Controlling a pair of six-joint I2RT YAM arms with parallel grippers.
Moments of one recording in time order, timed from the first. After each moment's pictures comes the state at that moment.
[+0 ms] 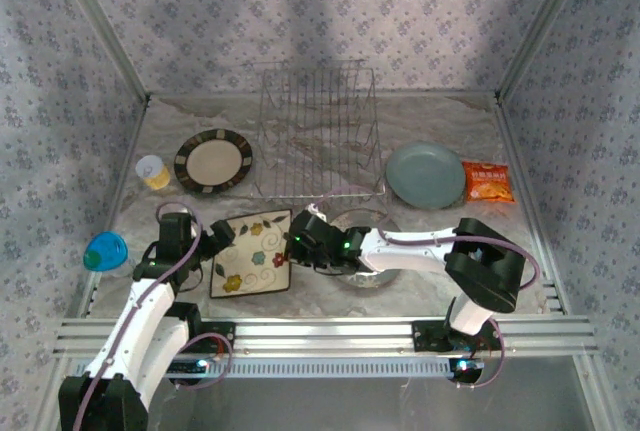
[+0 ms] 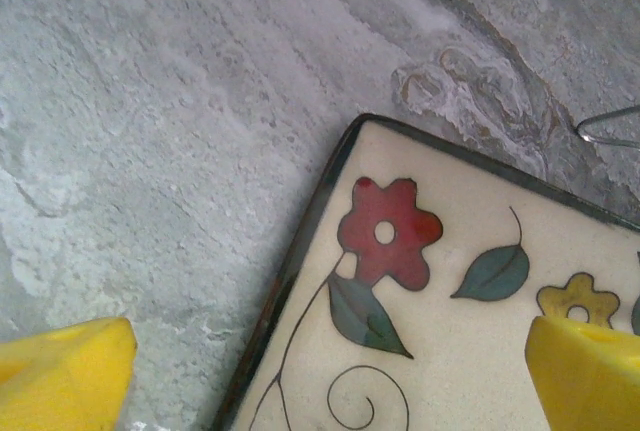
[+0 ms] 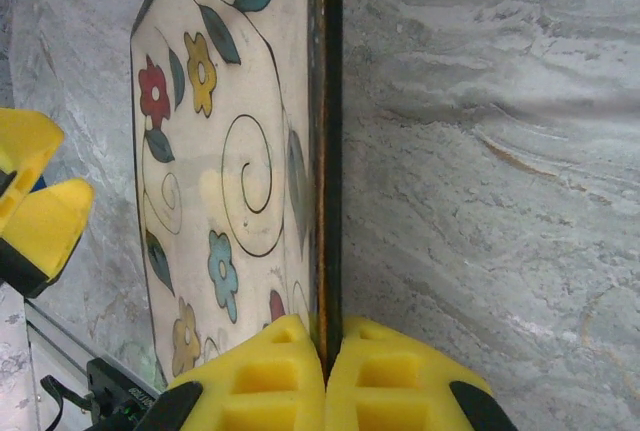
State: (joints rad) left arm -0.09 0.69 0.33 -0.51 0.09 -0.67; right arm 1.13 1.64 0.93 -0.10 0.02 1.22
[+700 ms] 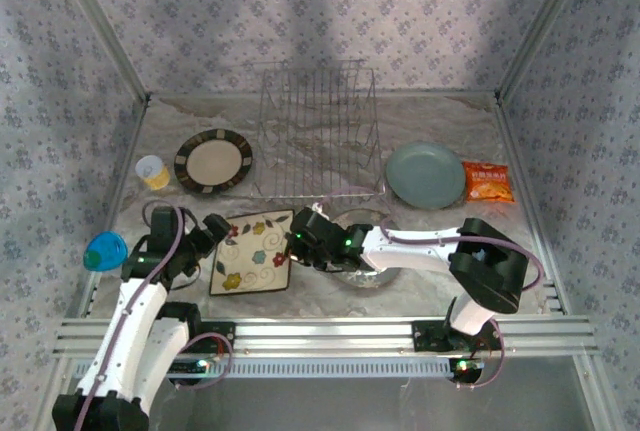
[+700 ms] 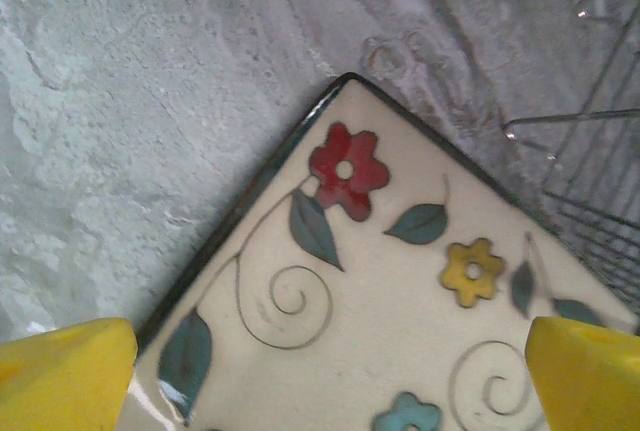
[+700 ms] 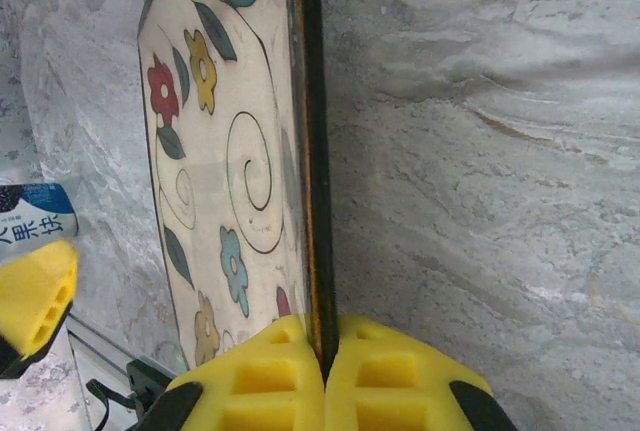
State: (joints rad) left arm -0.09 0.65 0.50 -0.78 0.16 -0.92; right arm 1.12 1.62 0.94 -0.14 -0.01 1.33
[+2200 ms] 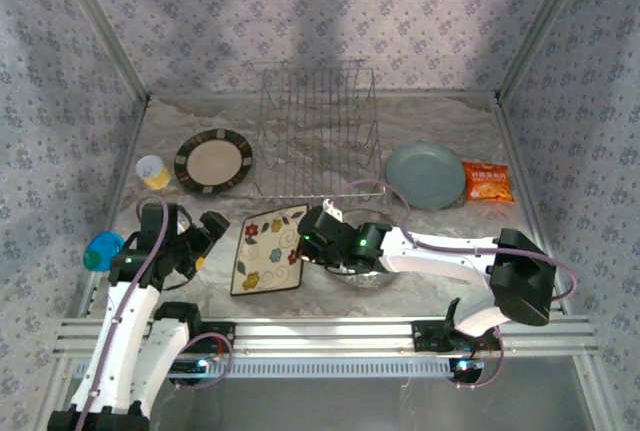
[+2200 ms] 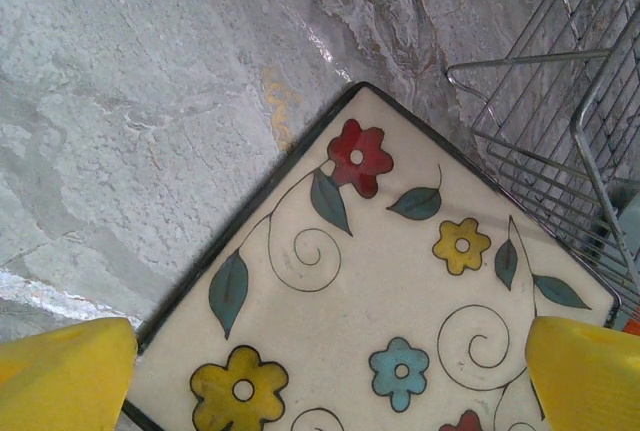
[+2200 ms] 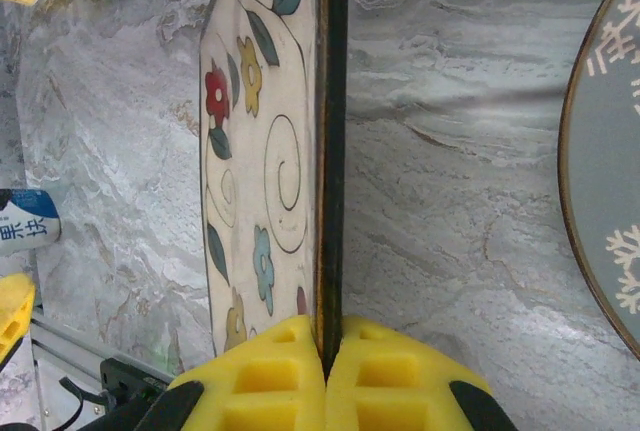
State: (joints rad) left arm -0.09 0.64 0.64 -0.96 0.25 -0.96; right arm 1.16 1.47 0.97 -0.36 0.12 1.27
